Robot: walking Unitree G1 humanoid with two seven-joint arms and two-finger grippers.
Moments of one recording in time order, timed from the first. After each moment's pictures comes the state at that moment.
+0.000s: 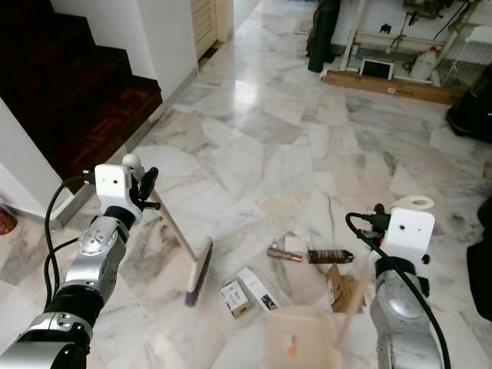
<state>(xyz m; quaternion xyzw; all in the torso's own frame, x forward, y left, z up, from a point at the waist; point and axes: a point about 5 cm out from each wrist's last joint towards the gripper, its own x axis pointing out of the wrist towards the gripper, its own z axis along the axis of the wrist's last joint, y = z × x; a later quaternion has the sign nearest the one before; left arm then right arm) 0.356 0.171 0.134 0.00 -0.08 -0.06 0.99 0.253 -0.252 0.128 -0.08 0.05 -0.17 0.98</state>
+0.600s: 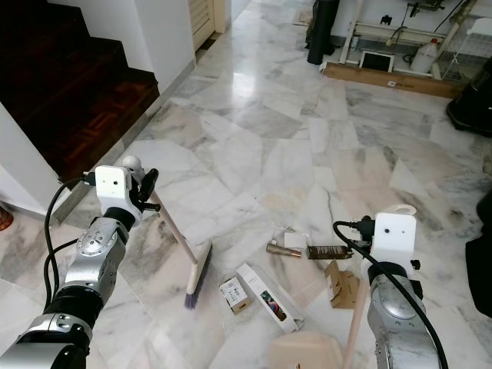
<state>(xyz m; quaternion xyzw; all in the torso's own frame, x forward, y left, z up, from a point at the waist) 0.355 0.171 0.132 0.00 -0.07 -0.07 1.00 0.253 -0.241 0.115 -0.08 0.11 -0.14 0.98</state>
